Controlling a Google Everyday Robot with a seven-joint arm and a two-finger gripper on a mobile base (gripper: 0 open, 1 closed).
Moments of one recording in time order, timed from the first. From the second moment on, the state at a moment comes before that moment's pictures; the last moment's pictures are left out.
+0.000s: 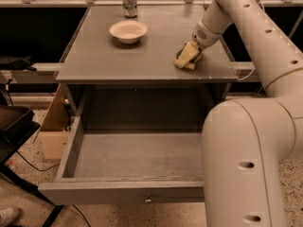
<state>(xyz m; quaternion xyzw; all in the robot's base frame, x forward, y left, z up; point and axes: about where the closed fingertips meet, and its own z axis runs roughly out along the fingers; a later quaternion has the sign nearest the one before) 0.766 -0.141 0.815 -0.41 0.89 0.10 0.18</state>
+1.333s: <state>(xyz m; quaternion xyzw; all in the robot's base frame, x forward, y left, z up) 0.719 -0.108 0.897 -0.44 0.87 0.05 0.21</state>
